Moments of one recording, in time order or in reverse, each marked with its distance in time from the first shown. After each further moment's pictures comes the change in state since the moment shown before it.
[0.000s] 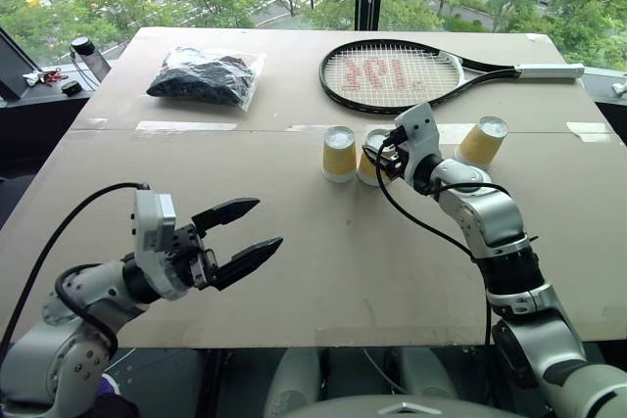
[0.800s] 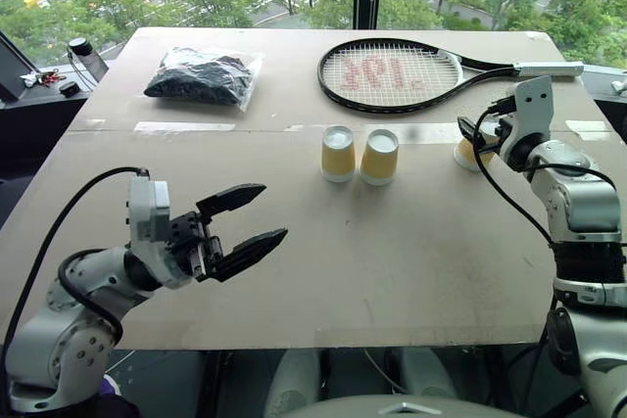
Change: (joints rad) left arm -0.082 0.000 -0.013 0.001 -0.044 -0.019 -0.043; right arm 0.005 -0.253 -0.296 0.074 -0.008 -0.014 -0.019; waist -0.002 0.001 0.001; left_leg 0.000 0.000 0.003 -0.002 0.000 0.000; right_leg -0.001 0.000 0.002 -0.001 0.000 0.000
